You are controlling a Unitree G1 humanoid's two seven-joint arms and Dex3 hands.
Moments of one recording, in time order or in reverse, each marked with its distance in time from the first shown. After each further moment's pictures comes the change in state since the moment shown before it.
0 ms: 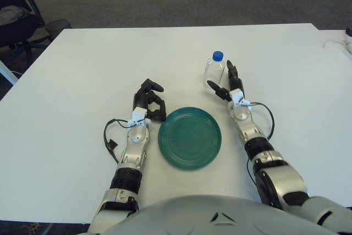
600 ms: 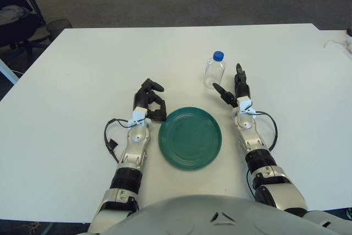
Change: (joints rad) left arm 0.000 -0.001 -0.003 -0.008 0.000 0.012 0.000; right arm 0.172 0.022 -0.021 -0.194 0.018 -0.044 0.014
